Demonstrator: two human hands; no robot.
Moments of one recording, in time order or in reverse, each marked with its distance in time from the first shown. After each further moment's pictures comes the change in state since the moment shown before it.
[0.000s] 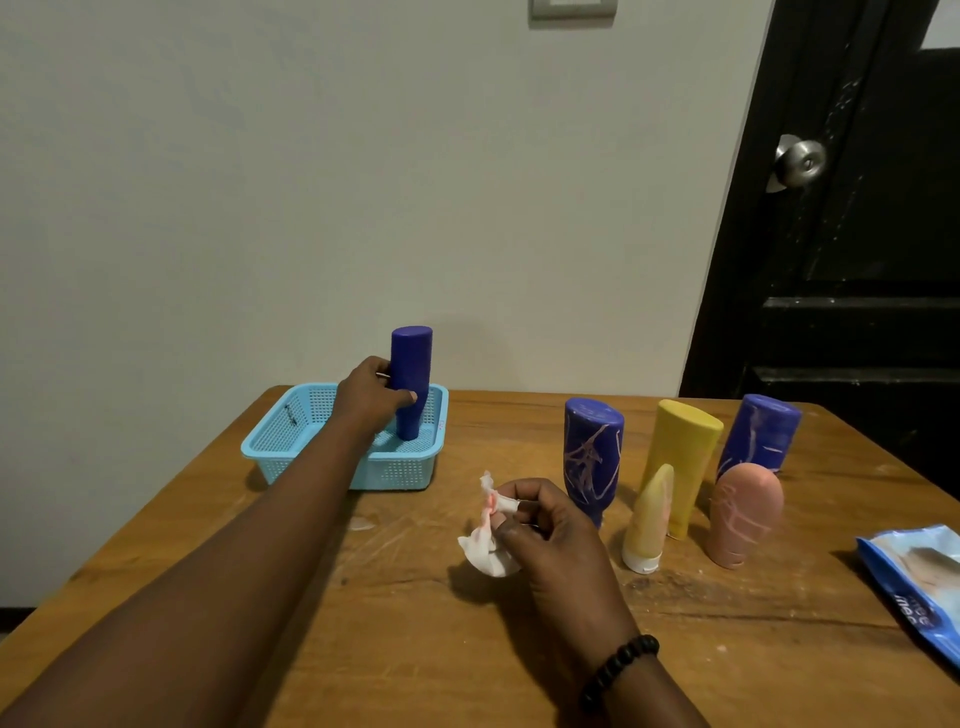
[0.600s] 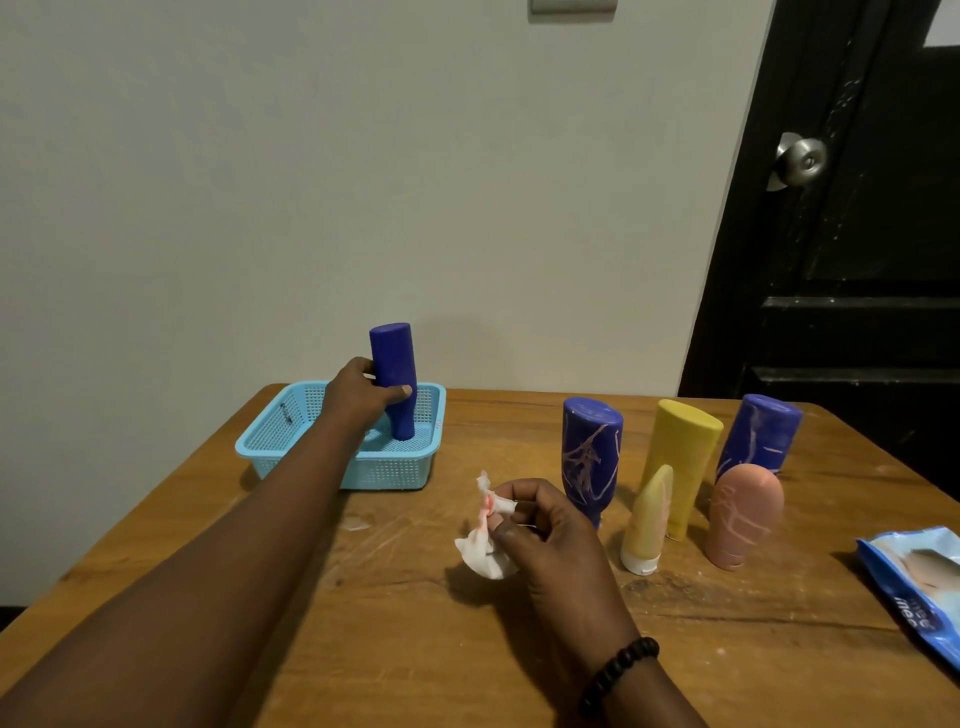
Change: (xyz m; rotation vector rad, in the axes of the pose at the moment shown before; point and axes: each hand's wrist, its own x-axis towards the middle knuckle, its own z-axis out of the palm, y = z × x) left_hand 0.008 -0.010 -0.003 -0.053 0.010 -0.057; right_hand 0.001 0.001 -0.002 -0.012 -0.017 -0.008
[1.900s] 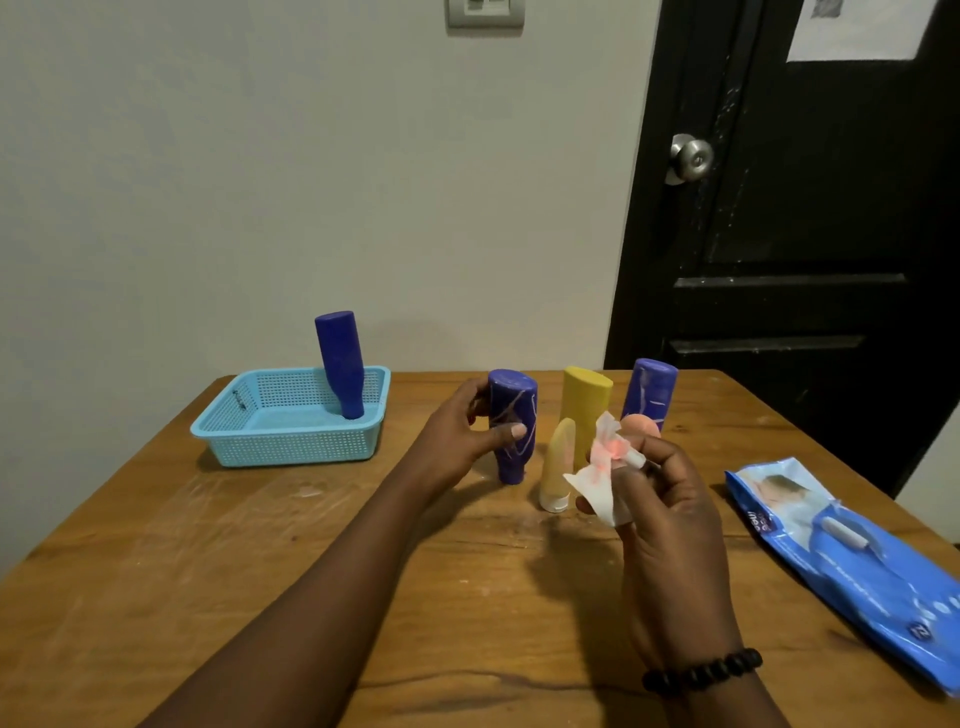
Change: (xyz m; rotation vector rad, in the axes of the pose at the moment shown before) left_hand -0.156 0.054 0.090 -0.213 -0.488 0.361; right_hand -0.083 -0.050 -0.092 0.256 0.475 -0.151
